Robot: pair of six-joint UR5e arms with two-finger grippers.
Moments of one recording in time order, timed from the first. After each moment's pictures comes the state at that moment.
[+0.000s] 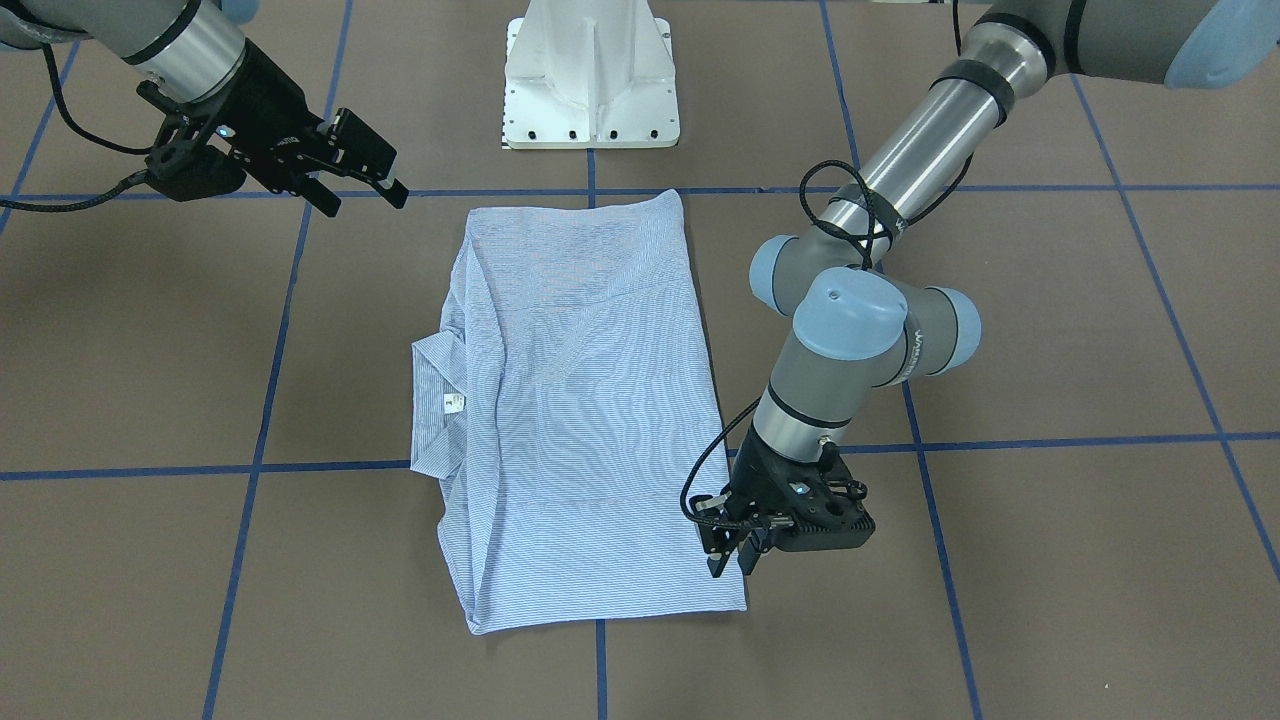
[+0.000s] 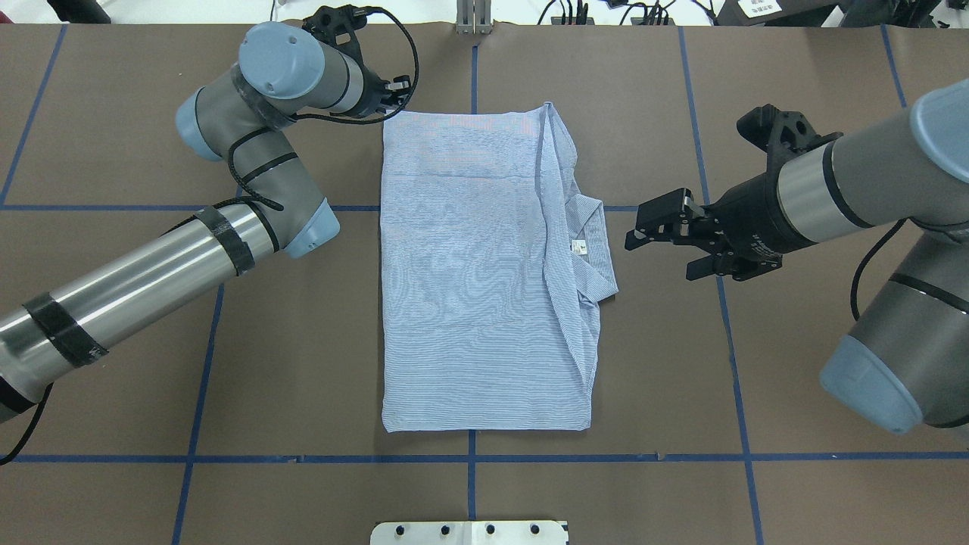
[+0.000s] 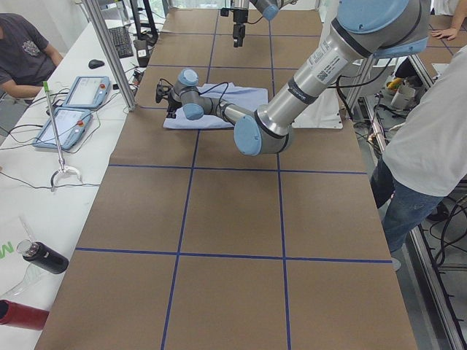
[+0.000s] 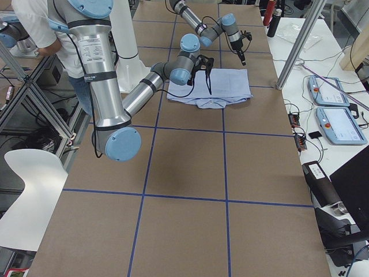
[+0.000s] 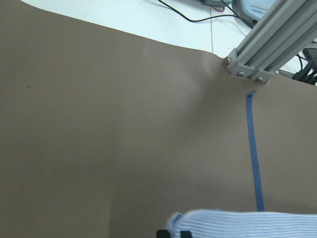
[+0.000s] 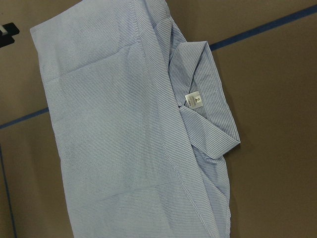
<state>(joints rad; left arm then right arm) -0.80 -2.45 -1.00 -2.39 -1.76 -1.28 0.78 -1.33 2.07 -1.19 2.21 1.47</state>
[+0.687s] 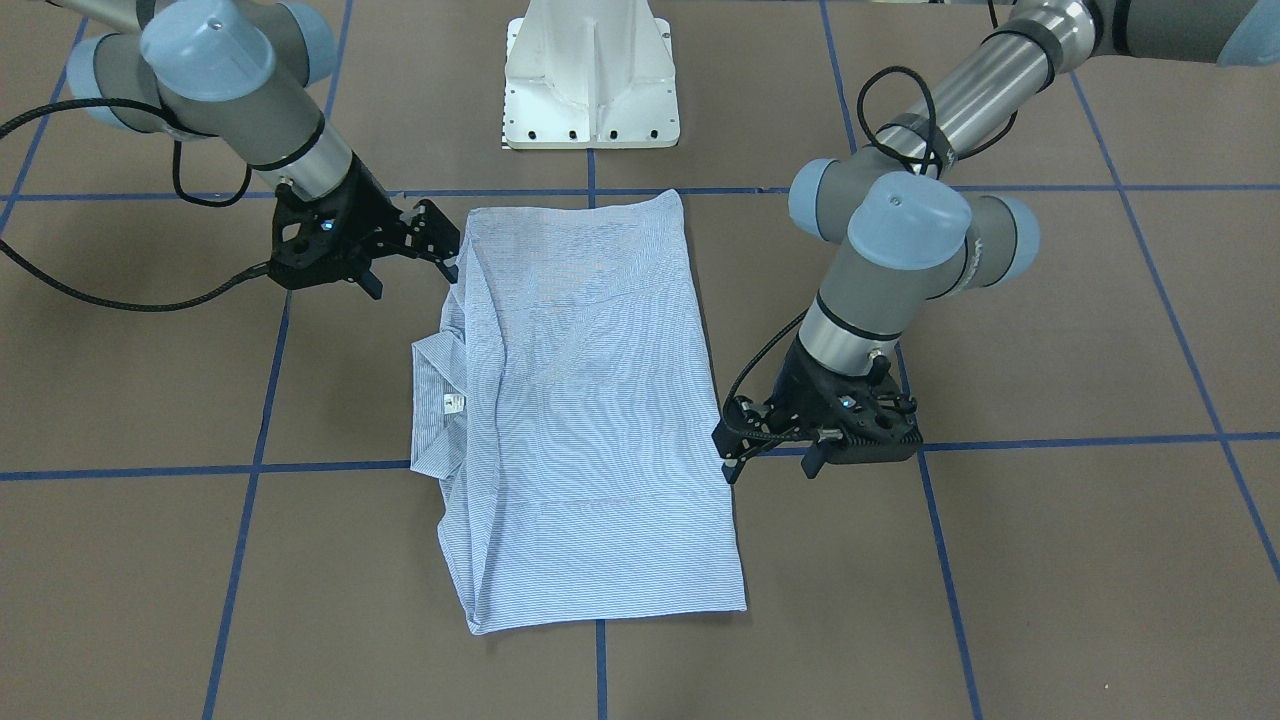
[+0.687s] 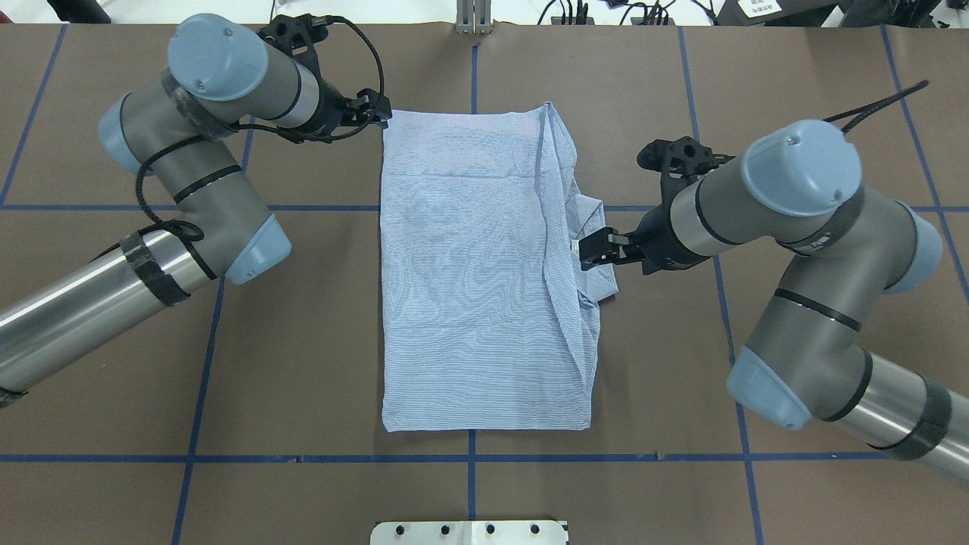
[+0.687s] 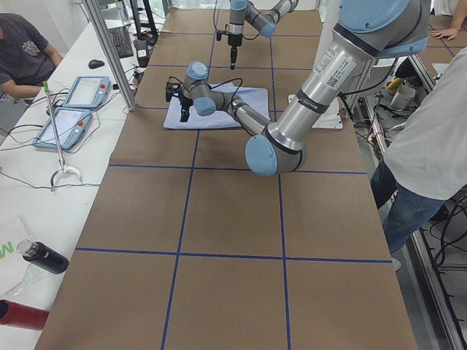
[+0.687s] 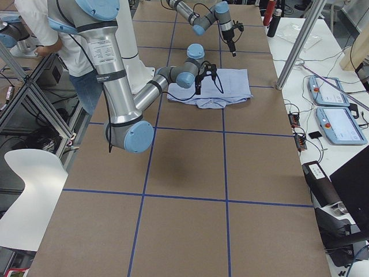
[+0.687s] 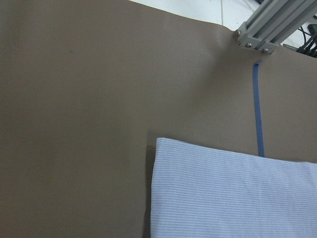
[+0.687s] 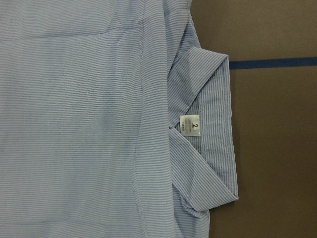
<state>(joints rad) -0.81 -2.23 -1.44 -2.09 -1.88 -1.26 0.65 -1.19 1.87 -1.29 2.00 1.18</state>
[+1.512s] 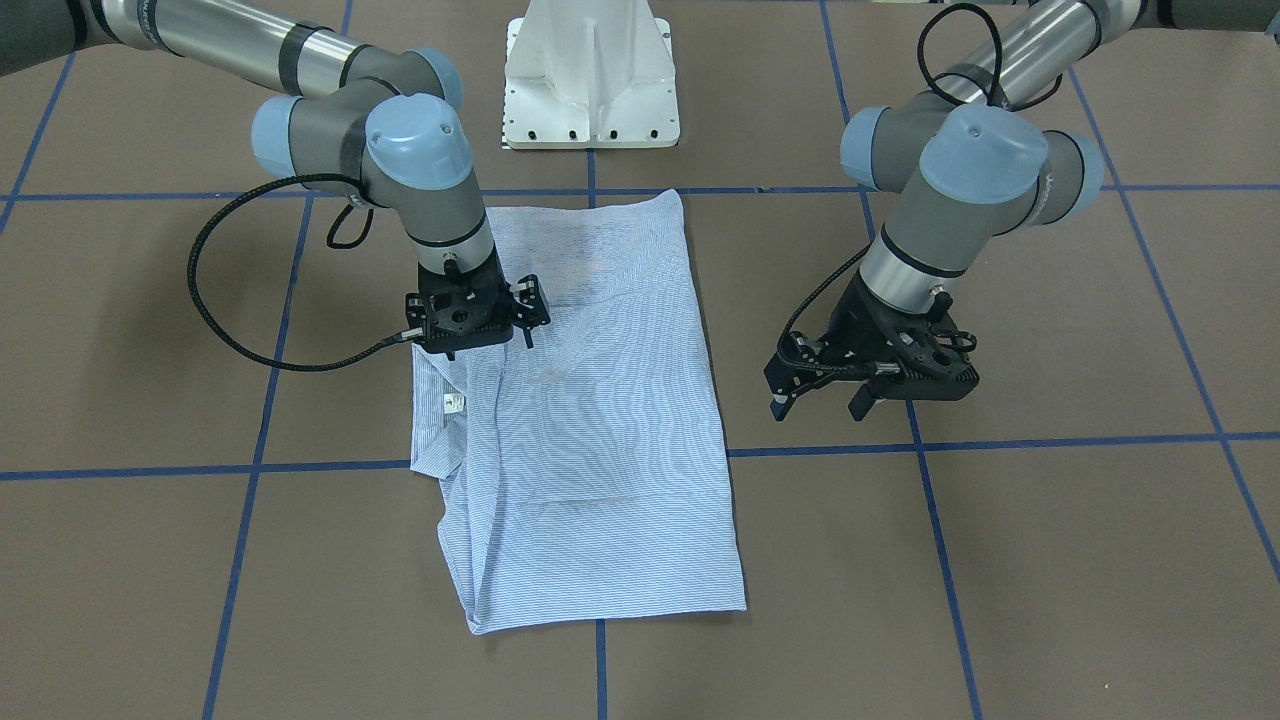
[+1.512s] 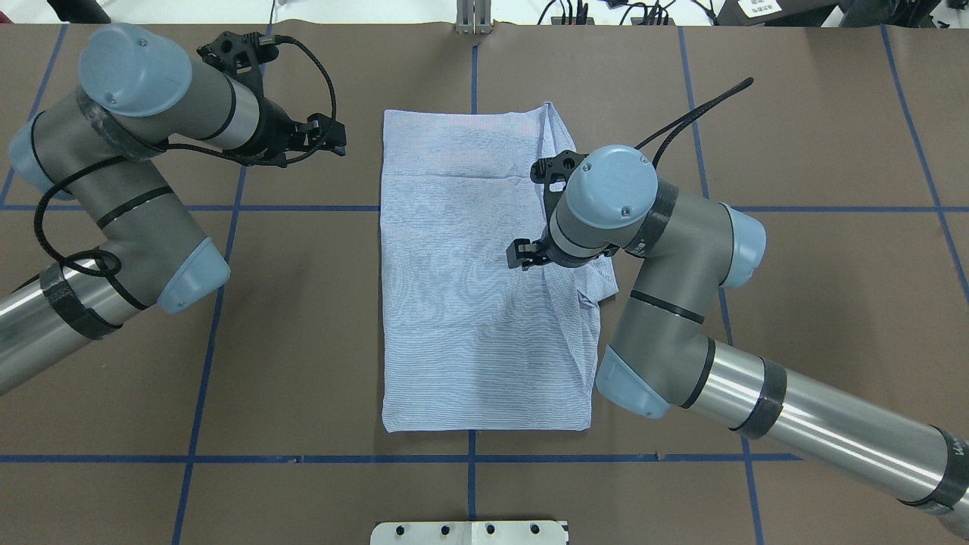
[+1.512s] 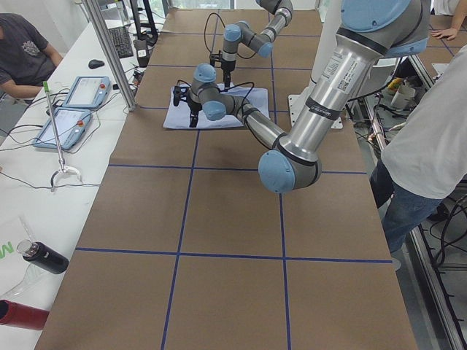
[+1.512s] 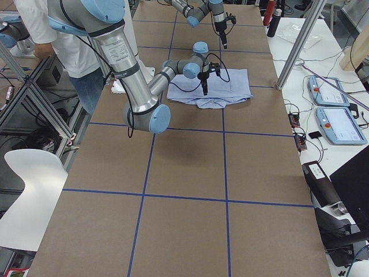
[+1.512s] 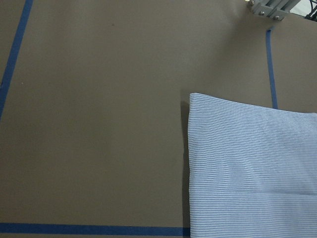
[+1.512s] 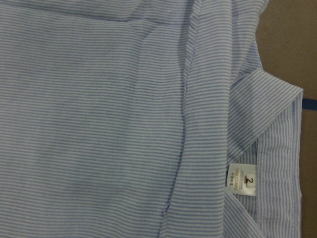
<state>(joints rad) -0.83 -2.10 -1.59 -2.04 -1.95 -1.21 0.56 -0.95 1.61 -1.46 1.82 1.03</state>
